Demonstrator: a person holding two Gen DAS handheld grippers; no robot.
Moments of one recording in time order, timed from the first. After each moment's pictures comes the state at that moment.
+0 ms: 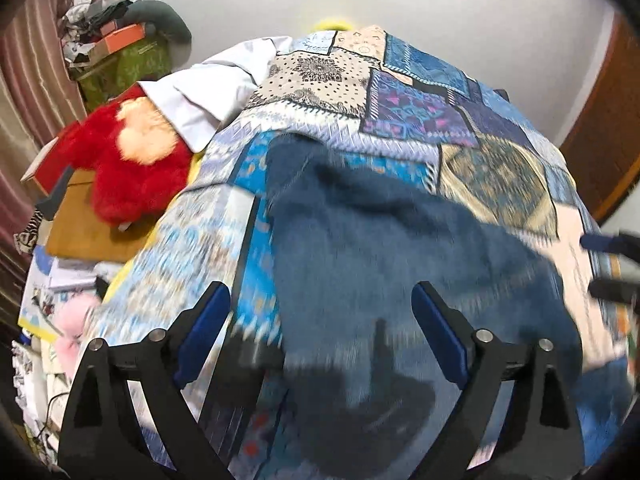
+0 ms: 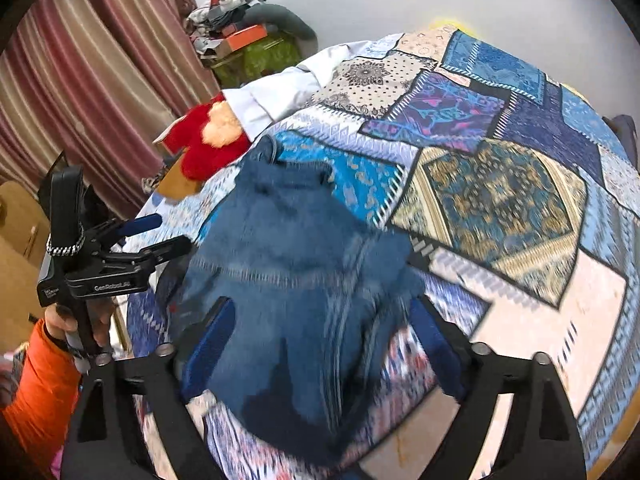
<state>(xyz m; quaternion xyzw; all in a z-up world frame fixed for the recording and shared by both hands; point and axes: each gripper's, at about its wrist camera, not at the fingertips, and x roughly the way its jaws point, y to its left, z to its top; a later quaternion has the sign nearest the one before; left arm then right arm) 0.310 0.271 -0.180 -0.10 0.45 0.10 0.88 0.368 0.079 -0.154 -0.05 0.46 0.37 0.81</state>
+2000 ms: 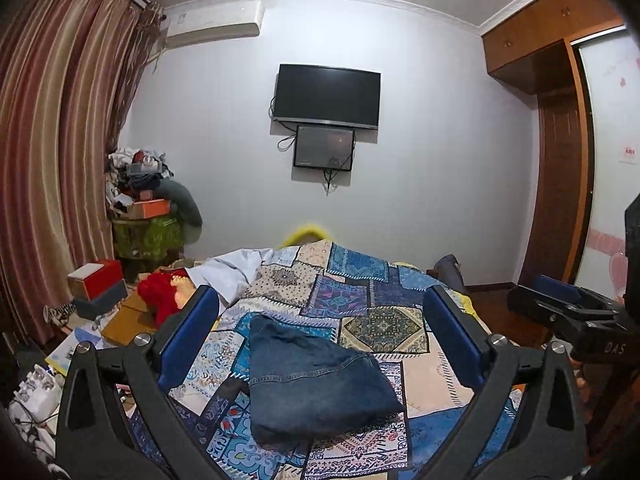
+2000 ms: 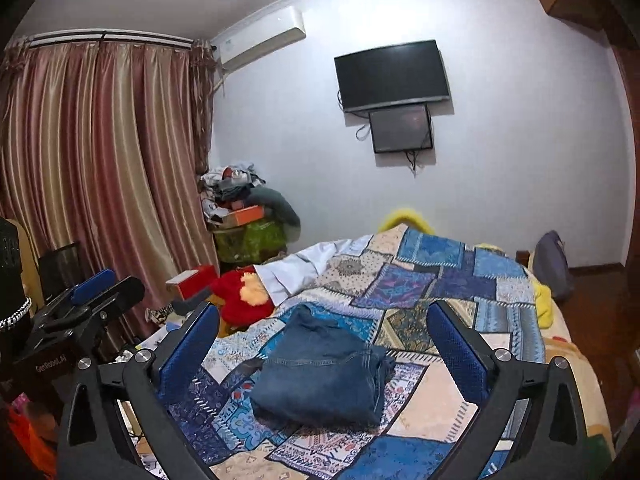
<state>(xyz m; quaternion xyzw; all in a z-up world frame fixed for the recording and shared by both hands) 0.012 0.136 0.021 -0.06 0.08 0.10 0.99 0.081 -0.025 0.006 0.02 0.13 0.31 0.94</state>
